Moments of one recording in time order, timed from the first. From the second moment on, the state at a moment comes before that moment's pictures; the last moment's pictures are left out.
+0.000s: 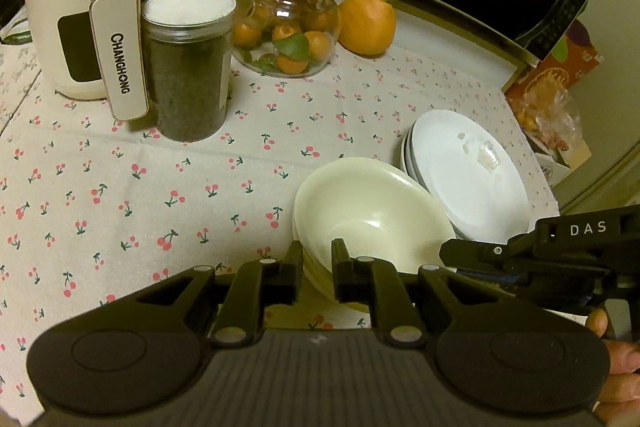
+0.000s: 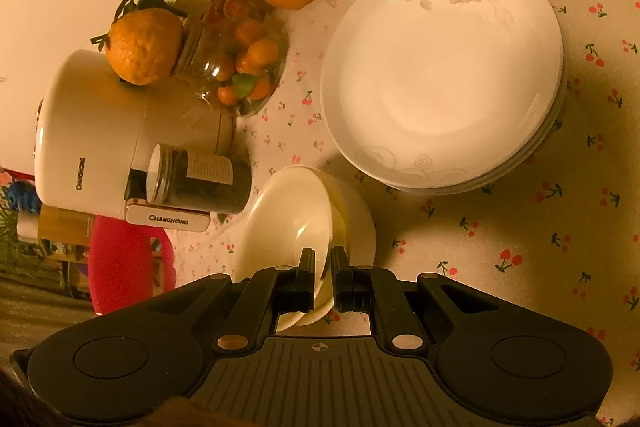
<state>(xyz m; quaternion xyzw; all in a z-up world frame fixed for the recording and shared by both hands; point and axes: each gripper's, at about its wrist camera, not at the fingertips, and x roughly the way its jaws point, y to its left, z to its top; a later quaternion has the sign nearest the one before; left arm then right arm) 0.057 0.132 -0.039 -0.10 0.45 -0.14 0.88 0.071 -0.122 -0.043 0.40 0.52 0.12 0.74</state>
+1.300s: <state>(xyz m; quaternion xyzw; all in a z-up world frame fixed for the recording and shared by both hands) 0.041 0.130 -0.048 0.04 0.36 -0.23 0.91 0.064 -0.134 -0.034 0.34 0.51 0.13 0.78</state>
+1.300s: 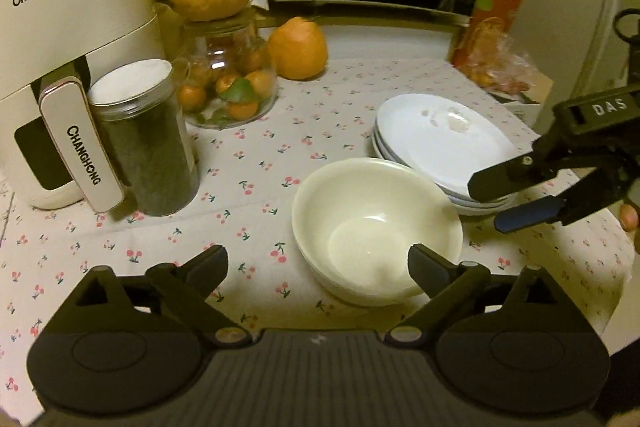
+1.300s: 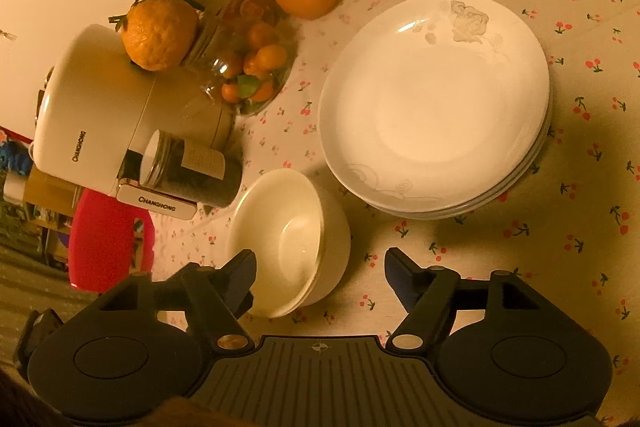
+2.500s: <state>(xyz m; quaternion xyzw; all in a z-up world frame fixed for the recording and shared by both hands) 0.051 0.108 -0.074 0.05 0.38 -0.33 0.86 0.076 -0.112 -0.068 0.41 0.52 0.07 0.75</state>
